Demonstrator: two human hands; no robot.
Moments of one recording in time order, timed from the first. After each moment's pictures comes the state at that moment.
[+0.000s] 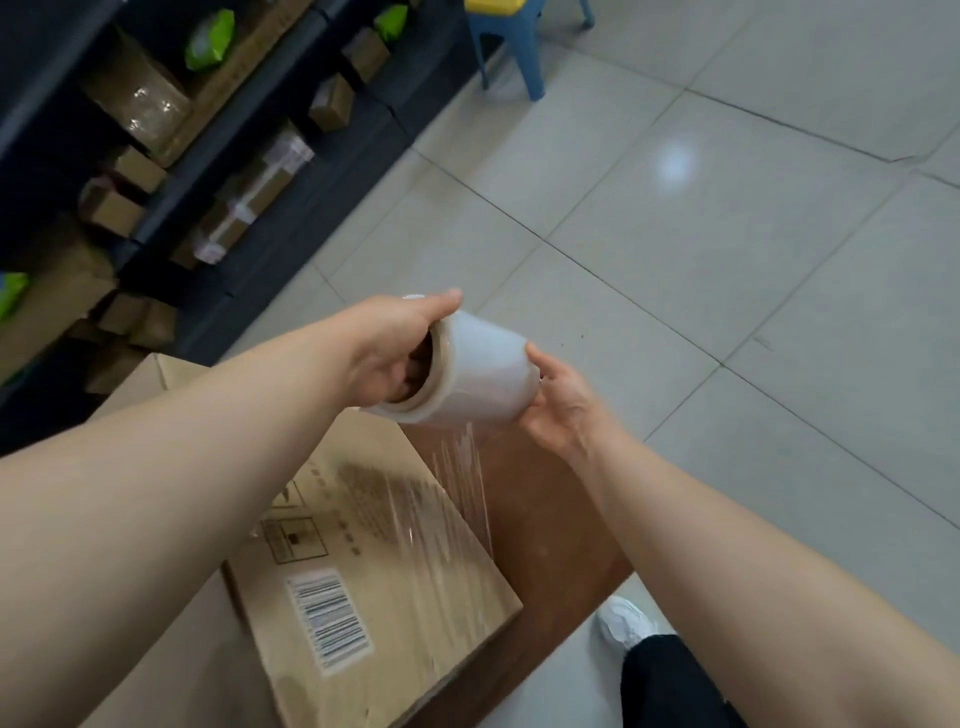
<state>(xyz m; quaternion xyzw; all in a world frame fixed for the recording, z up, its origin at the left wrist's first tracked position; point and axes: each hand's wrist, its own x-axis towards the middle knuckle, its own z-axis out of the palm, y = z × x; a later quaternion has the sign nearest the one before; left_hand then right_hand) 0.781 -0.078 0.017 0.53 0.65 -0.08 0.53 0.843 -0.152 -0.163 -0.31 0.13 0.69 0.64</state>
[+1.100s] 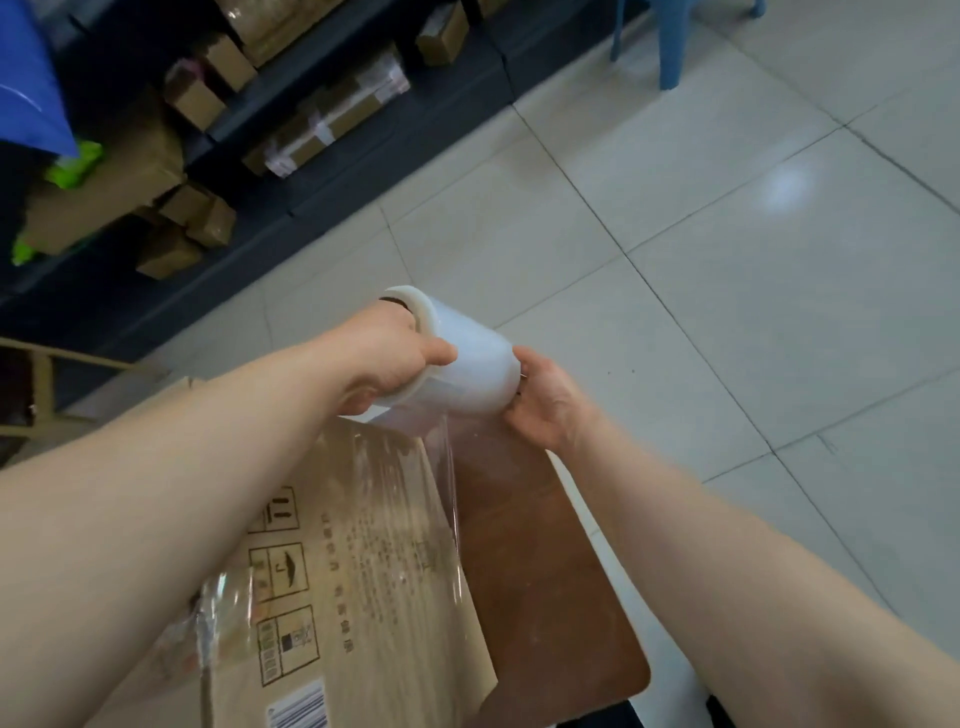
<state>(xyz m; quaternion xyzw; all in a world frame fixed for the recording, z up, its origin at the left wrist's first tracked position) 0.762 0.007 0.007 0.62 0.70 -0.07 0.35 0.853 -0.032 -0.166 -0.38 0.06 0.77 0.51</state>
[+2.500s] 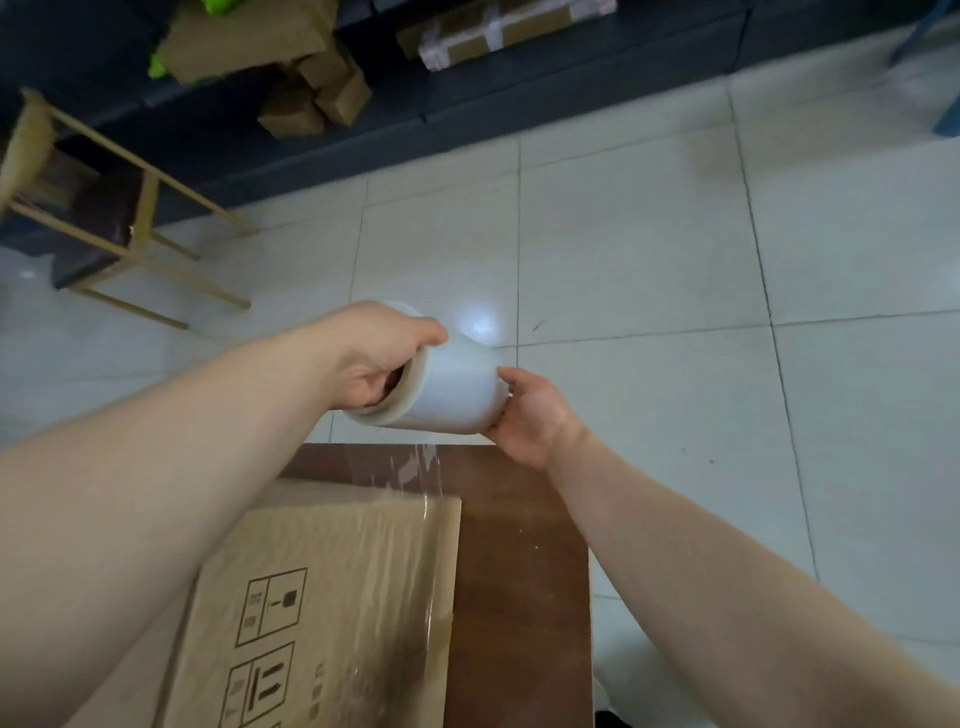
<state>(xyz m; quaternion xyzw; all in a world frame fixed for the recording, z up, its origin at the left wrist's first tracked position) 0.690 0.138 -0.015 0.27 0.83 0.09 0.48 0.783 0.118 -0.182 -0.36 0.04 0.89 0.30</state>
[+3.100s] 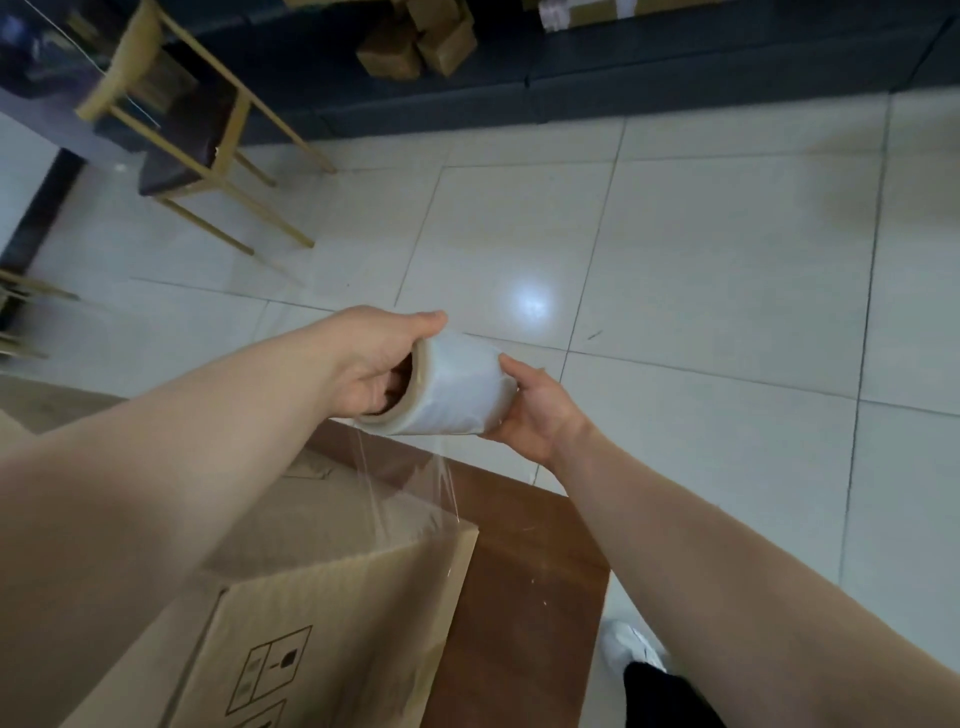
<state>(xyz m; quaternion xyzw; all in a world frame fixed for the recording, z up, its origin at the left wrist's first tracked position) 0.643 0.162 -0.008 0.10 0.84 0.18 0.51 0.735 0.175 -0.188 -0.36 -0.05 0.92 0.16</state>
